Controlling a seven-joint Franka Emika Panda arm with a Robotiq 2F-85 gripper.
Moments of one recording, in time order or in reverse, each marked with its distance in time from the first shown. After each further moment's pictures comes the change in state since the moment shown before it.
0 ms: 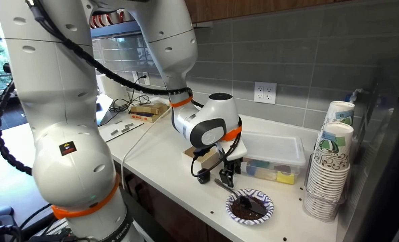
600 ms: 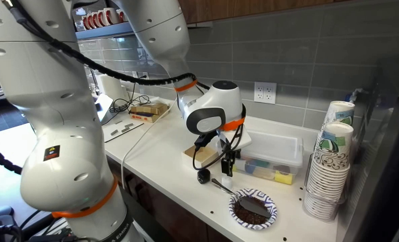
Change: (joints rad) arm -0.194 -0.110 0.237 0.022 0.292 -0.121 -0.332
